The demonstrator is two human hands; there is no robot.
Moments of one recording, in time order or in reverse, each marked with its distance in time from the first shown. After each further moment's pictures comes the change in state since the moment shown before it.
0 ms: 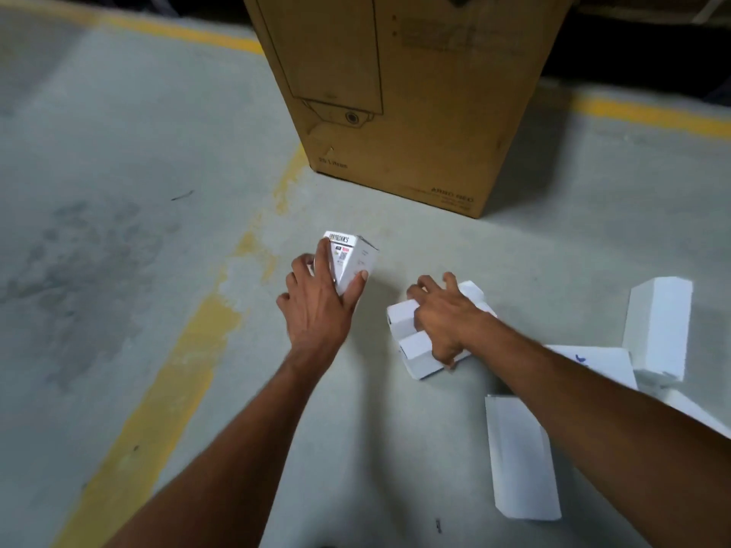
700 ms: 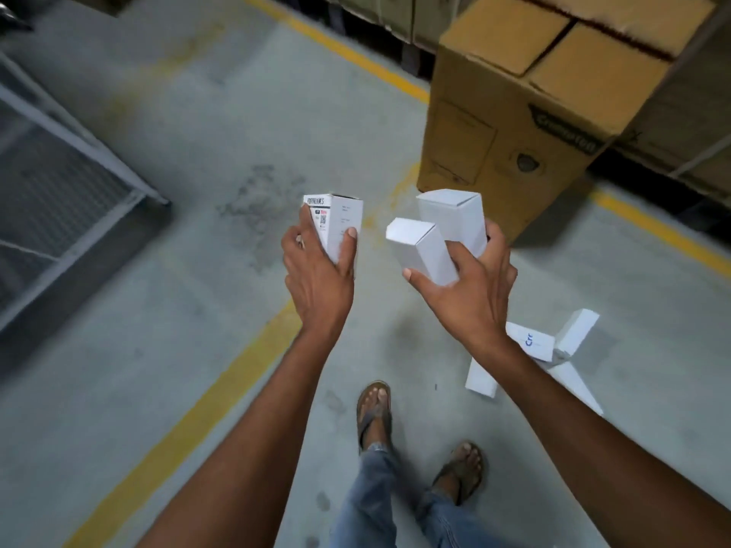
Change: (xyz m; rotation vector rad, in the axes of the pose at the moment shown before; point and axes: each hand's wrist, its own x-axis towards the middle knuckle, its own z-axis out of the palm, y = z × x) left_hand -0.191 0.035 -0.503 -0.360 0.330 -0.407; right_hand -0.382 -0.166 -0.383 0.834 0.838 0.352
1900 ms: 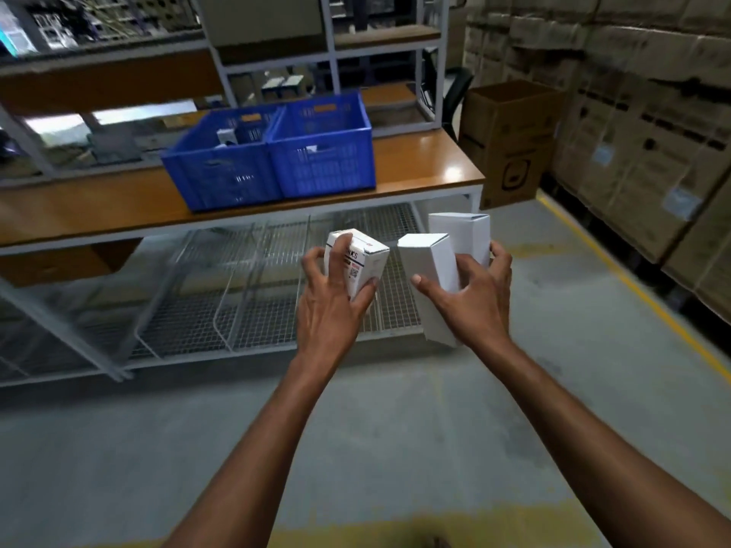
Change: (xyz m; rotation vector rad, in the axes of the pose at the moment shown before) left_hand 0.099 -0.281 -0.730 0.226 0.590 0.028; right_hand -0.185 -0.761 0.102 0.484 -0.221 -0.738
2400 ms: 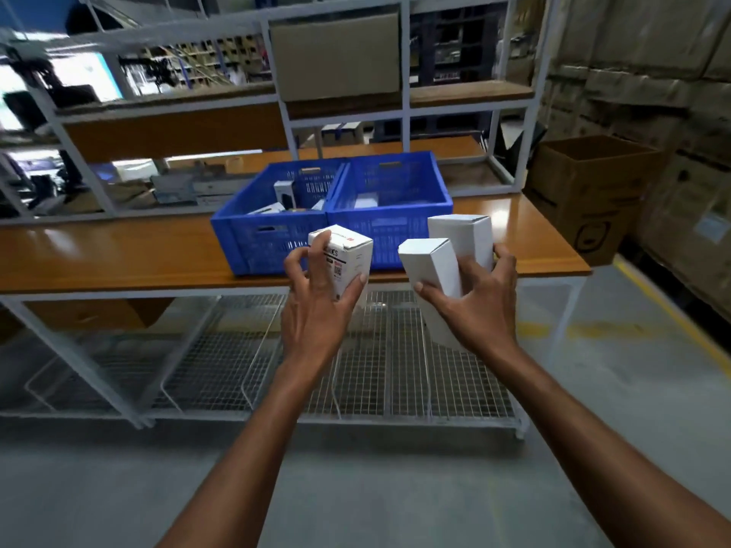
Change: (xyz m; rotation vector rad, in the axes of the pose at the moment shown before) left_hand 0.249 -0.141 -0.012 0.014 0.229 -0.097; right_hand 0.231 -0.081 0.194 0.088 -0.027 -0.218
